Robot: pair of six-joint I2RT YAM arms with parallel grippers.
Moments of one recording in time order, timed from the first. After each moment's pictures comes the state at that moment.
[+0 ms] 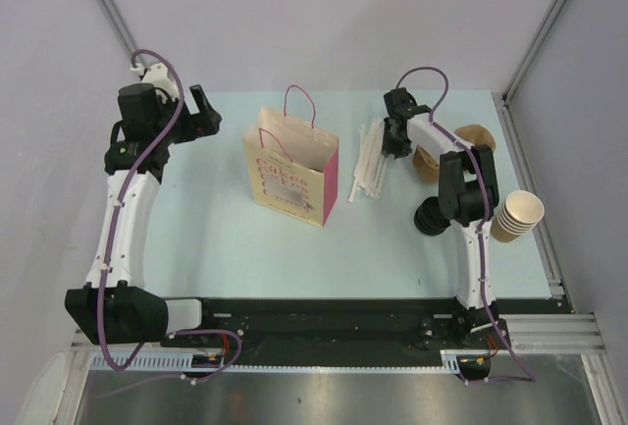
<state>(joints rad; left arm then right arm) 0.06 1.28 1.39 -0.53 0.17 -0.21 0.28 2.28 1.88 -0.68 0.14 0.37</state>
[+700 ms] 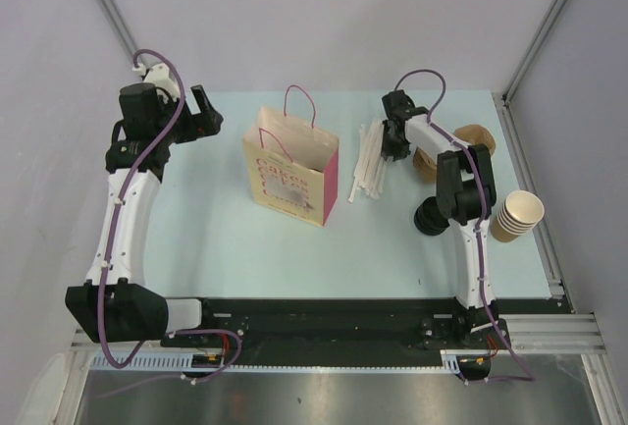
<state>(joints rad) 0.06 1.29 1.39 -0.53 0.19 -0.21 0.28 2.30 1.89 -0.67 0.14 0.37</state>
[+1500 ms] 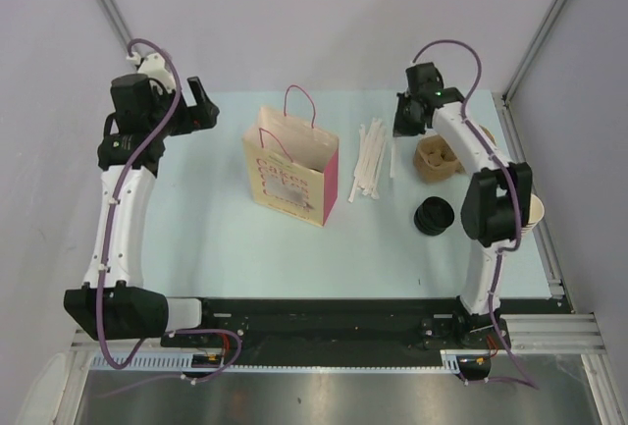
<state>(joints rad) 0.06 1.30 1.47 -0.59 0.19 -0.17 0.24 2.04 1.86 -0.76 0.00 0.37</state>
